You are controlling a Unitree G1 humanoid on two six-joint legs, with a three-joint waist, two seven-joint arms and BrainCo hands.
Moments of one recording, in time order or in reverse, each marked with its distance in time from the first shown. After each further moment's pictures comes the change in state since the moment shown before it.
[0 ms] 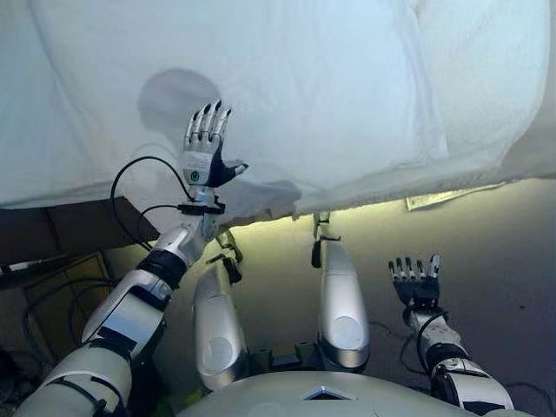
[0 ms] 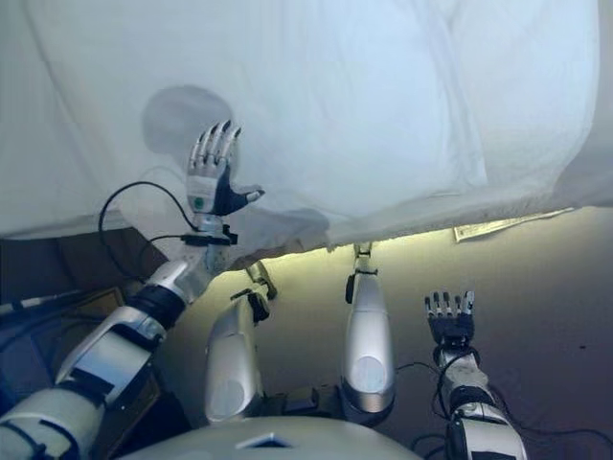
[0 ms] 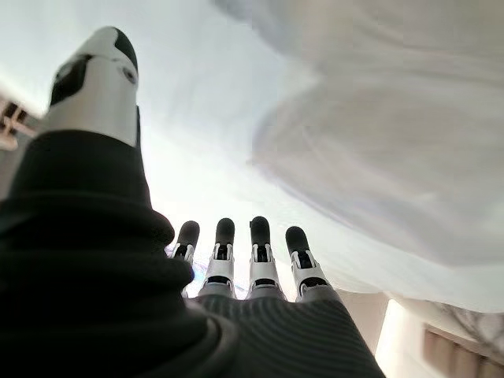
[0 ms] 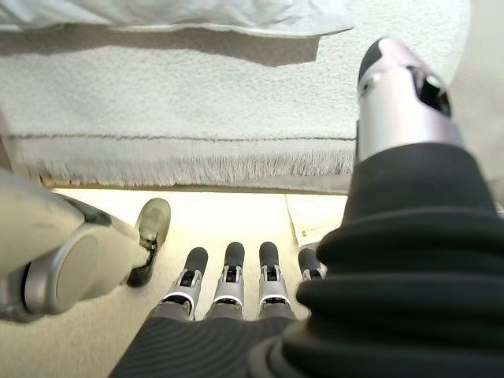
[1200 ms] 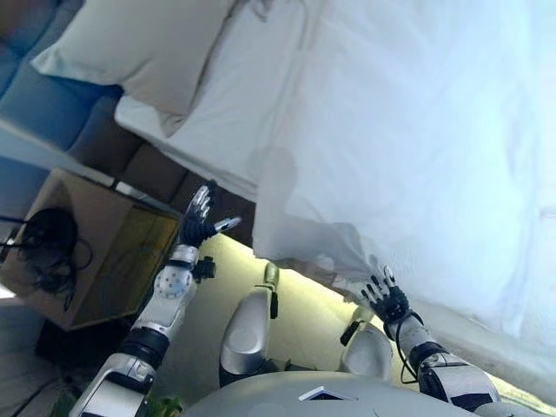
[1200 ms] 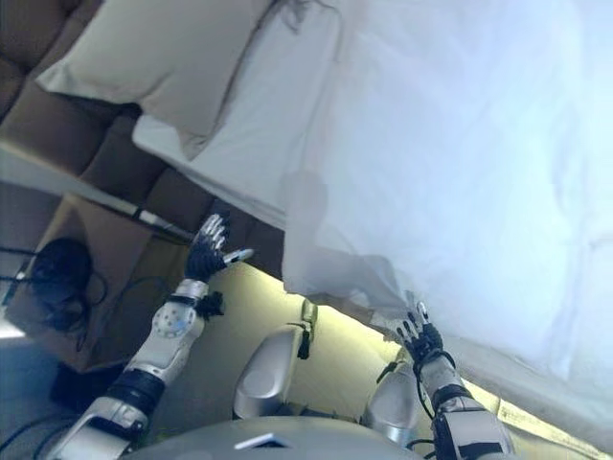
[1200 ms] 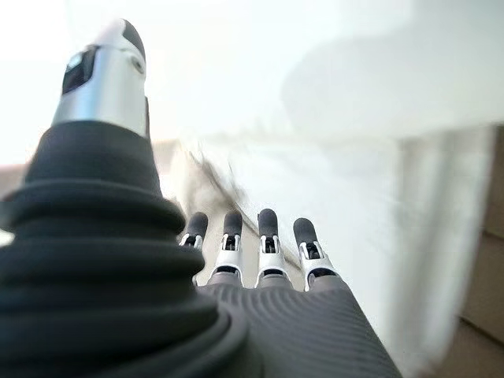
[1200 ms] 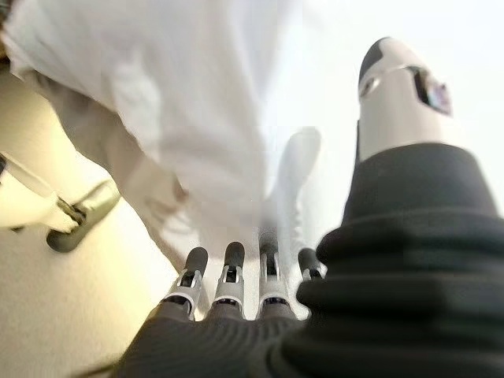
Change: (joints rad) left arm 0.450 0.008 0.163 -0.297 -0.864 -0.405 -0.655; right arm -0.030 0.040 0.180 0.217 -0.286 -0.016 -0.139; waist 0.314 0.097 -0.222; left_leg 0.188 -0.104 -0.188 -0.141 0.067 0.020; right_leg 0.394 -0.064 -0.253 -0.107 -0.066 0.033
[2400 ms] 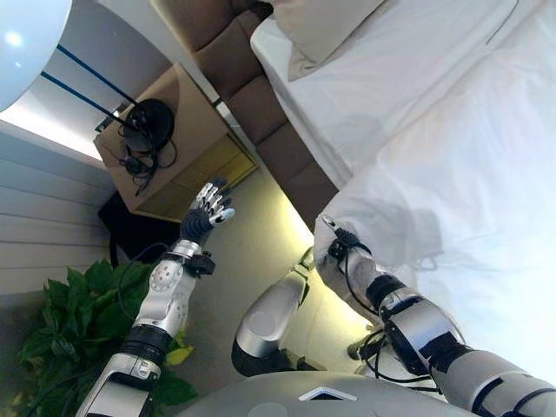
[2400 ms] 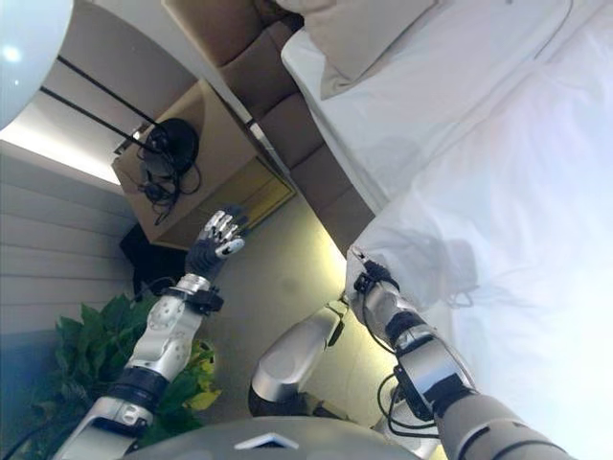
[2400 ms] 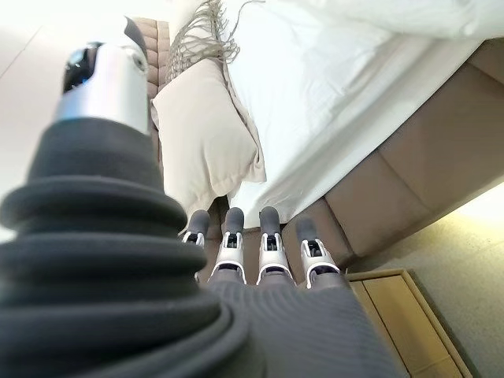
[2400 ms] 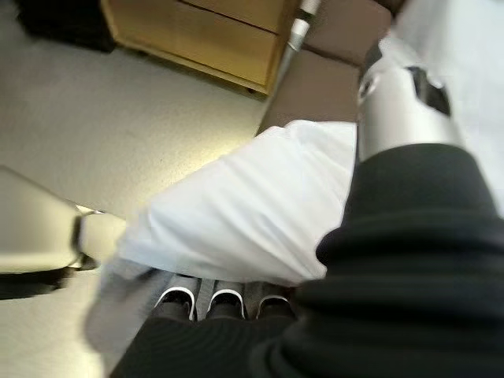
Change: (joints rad) left arm 0.088 -0.047 0.156 -0.050 -0.454 0.146 -0.387; right arm -0.376 0.151 0.303 0.002 -0.125 0.015 -0.381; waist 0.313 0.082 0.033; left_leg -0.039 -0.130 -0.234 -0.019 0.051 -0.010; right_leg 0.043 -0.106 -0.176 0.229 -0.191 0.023
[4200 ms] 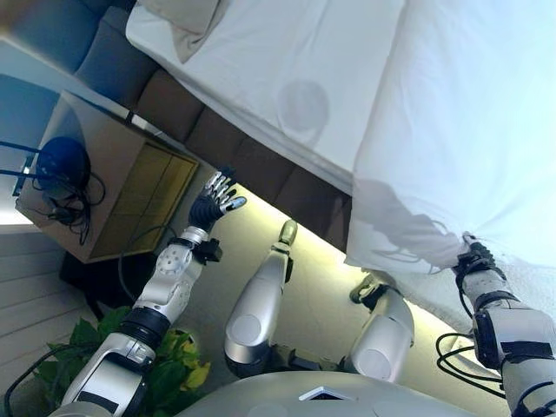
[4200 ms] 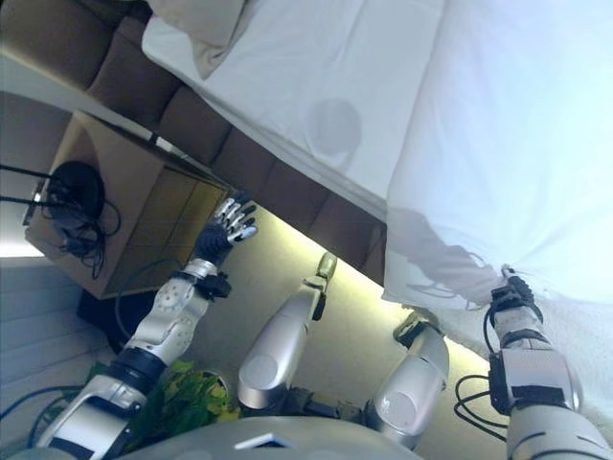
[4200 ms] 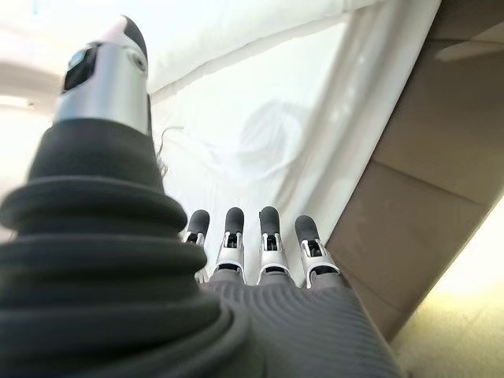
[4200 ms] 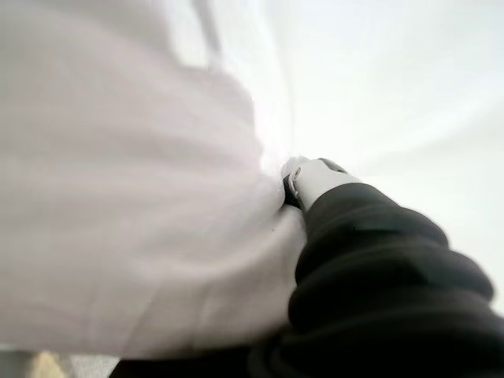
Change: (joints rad) left arm -0.095 0.087 -0.150 -0.034 -0.017 0.026 0.128; right arm 0.013 -0.456 -0.253 0.230 0.138 -0.039 0.242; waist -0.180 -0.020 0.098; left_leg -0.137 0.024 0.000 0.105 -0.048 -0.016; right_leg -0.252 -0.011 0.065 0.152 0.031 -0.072
